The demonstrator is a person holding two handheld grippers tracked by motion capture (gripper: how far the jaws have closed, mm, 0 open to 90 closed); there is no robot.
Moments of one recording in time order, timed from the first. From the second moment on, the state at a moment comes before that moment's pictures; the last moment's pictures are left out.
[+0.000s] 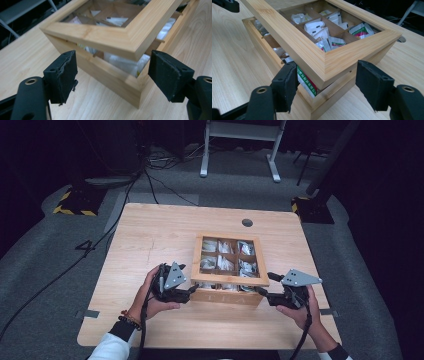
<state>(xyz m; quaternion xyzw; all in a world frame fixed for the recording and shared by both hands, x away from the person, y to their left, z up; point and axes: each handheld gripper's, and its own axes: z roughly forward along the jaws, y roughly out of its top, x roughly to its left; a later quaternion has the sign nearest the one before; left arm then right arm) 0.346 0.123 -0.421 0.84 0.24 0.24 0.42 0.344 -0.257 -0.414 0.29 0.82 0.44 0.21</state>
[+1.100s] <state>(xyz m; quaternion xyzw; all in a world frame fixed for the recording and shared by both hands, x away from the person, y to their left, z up) 0.369 0.122 -0.382 0.83 0.17 0.27 0.46 0.353 -0.268 -0.400 0.31 0.79 0.48 0.22</state>
